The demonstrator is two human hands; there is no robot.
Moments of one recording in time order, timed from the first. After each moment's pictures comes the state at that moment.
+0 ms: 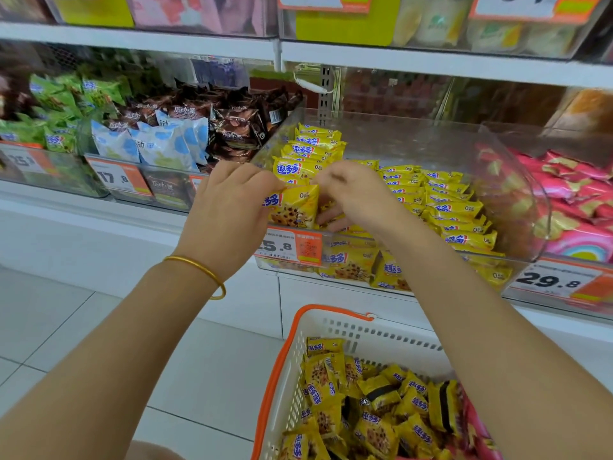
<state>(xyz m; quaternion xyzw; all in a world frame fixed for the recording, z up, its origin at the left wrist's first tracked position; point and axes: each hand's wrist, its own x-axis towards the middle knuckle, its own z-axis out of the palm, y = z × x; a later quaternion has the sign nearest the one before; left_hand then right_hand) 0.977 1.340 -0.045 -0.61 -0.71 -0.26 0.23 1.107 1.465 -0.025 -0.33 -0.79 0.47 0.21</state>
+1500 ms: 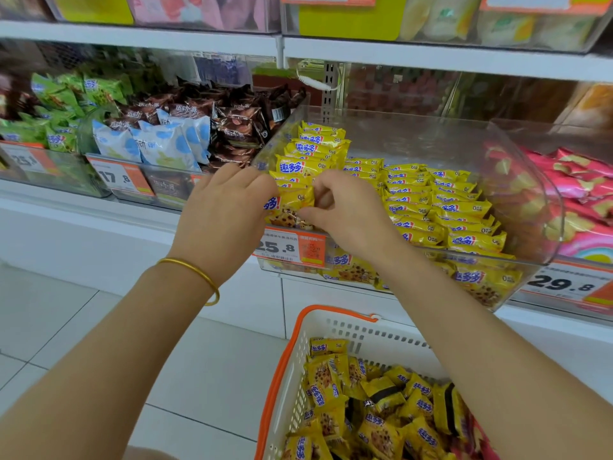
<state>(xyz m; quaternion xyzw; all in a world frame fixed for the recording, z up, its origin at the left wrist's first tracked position) 0.974 1.338 -0.042 -0.61 -0.72 -0.19 0.28 1.107 1.442 -0.032 -0.30 -0.87 0.29 0.24</state>
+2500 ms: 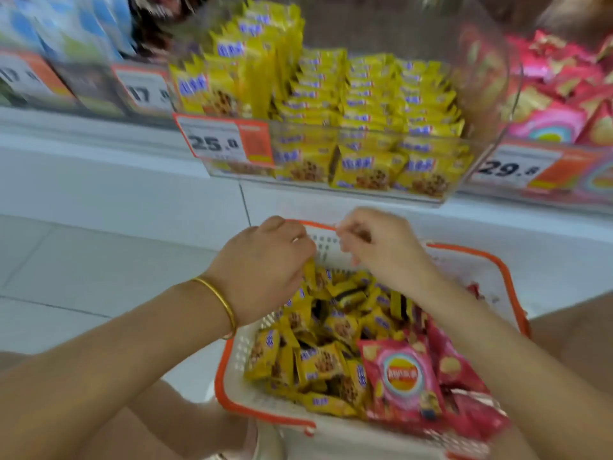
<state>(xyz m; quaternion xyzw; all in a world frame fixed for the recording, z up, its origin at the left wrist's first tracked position) 1.089 1.299 -0.120 -0.75 -0.66 -0.02 0.00 1.243 1.414 -0.138 -0.38 -0.86 0.31 0.13</state>
